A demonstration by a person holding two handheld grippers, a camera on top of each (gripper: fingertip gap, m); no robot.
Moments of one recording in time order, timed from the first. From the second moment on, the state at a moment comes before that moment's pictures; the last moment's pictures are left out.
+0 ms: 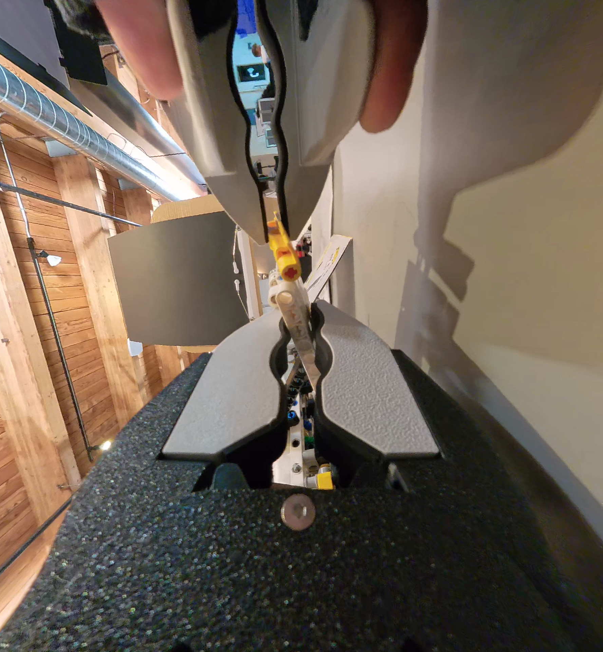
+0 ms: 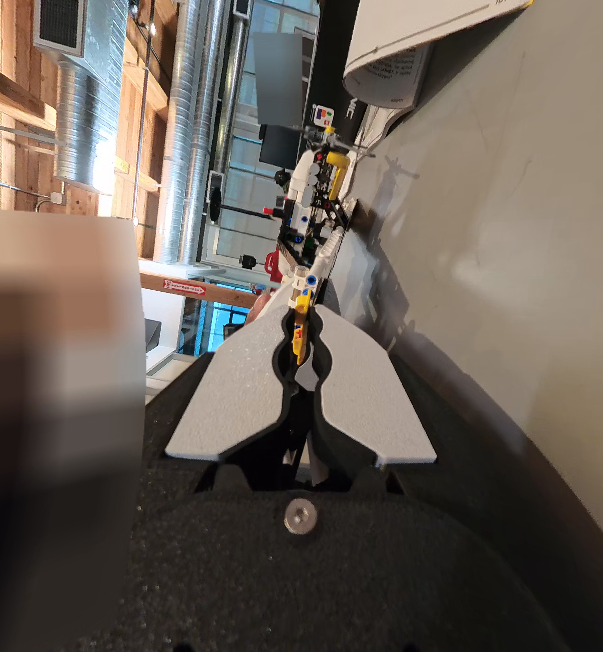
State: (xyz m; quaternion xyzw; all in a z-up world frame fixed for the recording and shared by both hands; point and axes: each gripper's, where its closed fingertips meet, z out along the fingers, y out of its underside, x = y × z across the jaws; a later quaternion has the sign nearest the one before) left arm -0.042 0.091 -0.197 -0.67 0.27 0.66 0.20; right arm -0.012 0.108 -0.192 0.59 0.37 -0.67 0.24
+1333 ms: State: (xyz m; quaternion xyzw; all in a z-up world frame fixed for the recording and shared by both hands) left arm -0.029 0.091 -0.208 -0.66 0.32 0.65 0.19; right arm -0.001 0.101 -0.207 0.53 0.50 -0.56 0.40
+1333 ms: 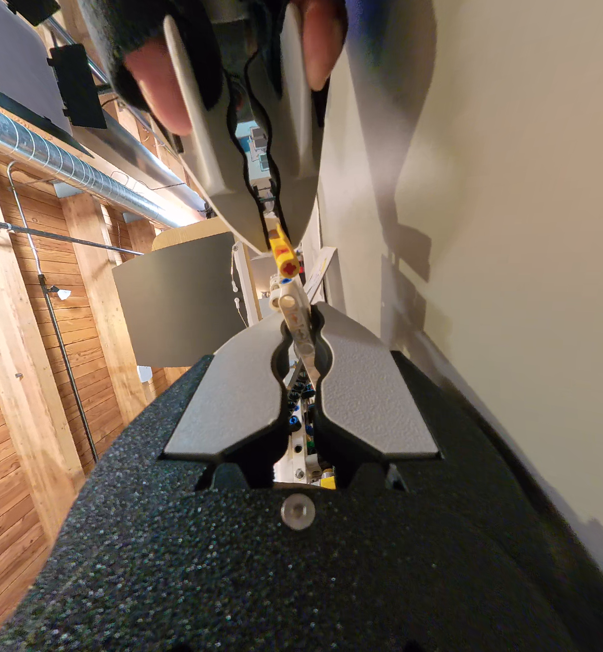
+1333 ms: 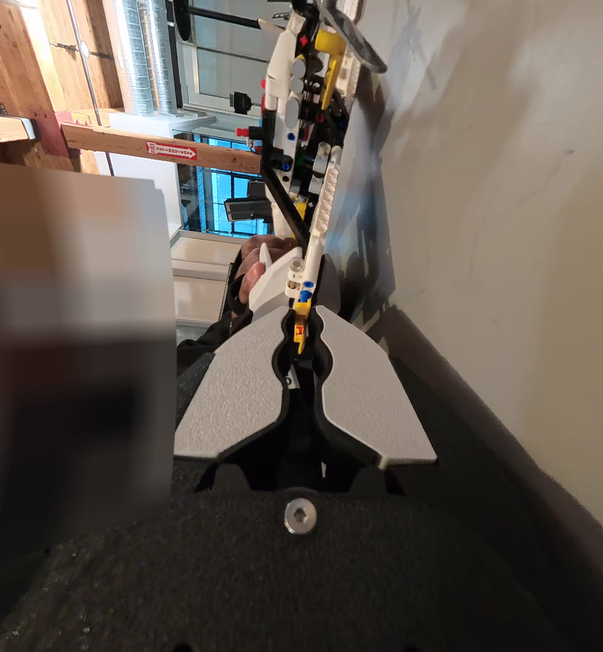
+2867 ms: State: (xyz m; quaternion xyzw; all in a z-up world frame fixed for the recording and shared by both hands) left arm -0.041 0.087 -0.218 -0.71 0.30 0.61 0.21; right arm -0.015 0.098 -0.215 0.58 0.46 -0.56 0.37
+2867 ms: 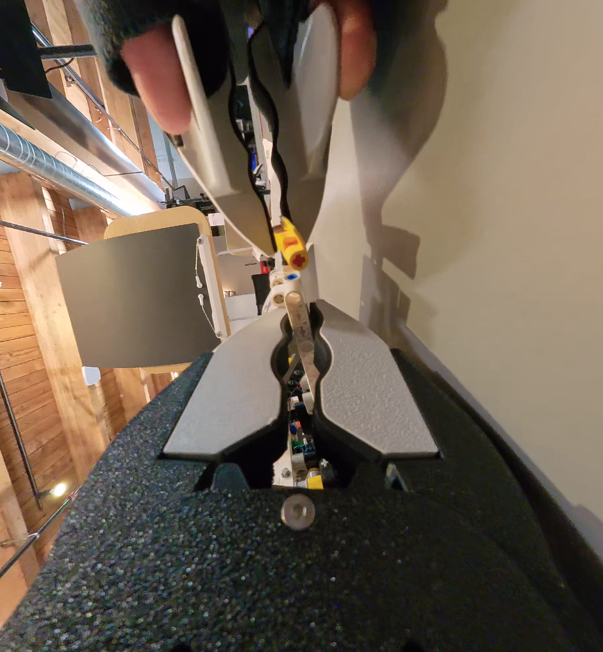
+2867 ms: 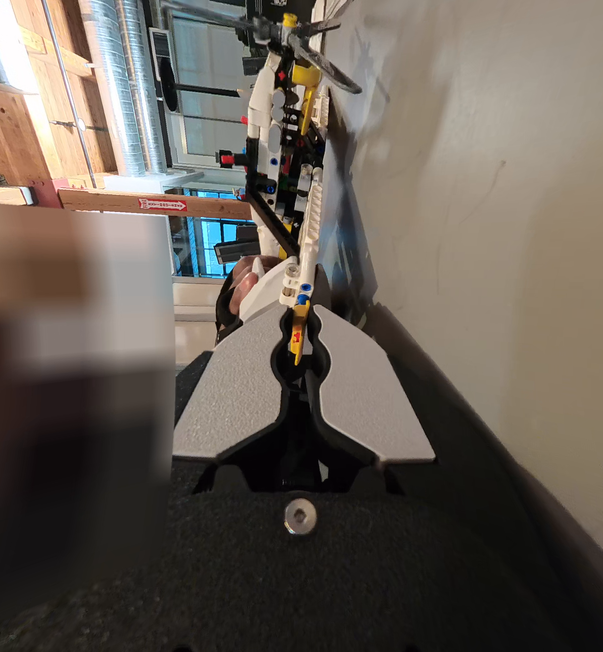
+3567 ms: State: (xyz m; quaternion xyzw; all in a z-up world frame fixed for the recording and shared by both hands) left arm -0.040 0.083 -0.229 -0.72 0.31 0.58 0.22; right arm -0.005 0.113 -0.214 0.56 0.55 -0.57 0.25
